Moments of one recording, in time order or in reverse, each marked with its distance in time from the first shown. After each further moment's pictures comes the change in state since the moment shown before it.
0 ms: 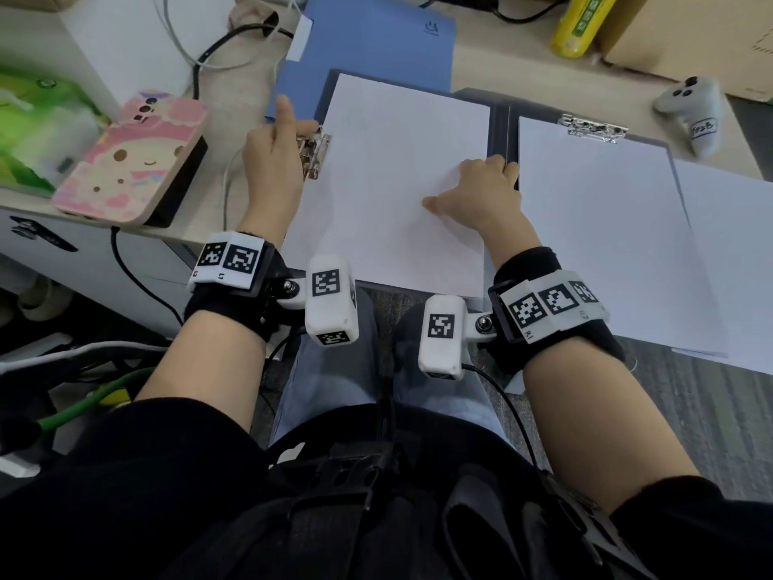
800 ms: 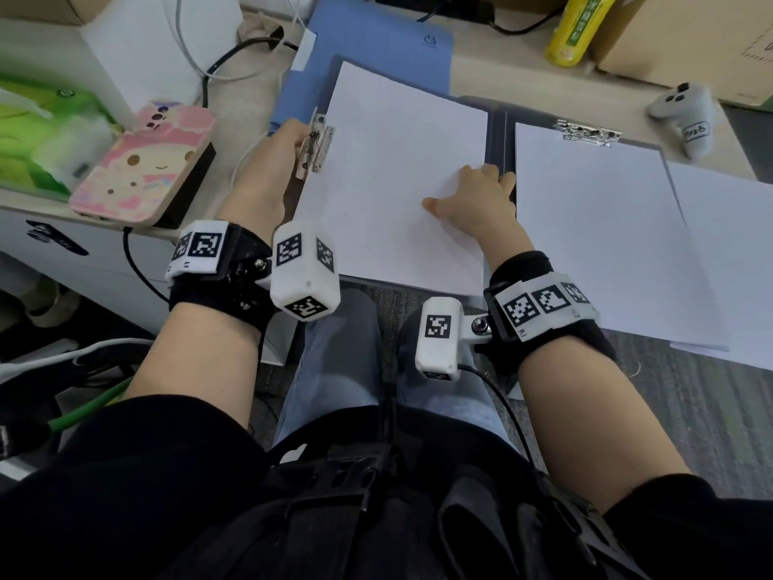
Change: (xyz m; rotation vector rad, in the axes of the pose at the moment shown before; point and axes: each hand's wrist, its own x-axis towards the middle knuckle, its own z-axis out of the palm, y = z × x) left_hand 0.011 0.010 -0.011 -0.054 -0.182 -0.343; right_hand -0.001 0.004 0.008 0.015 0.011 -0.003
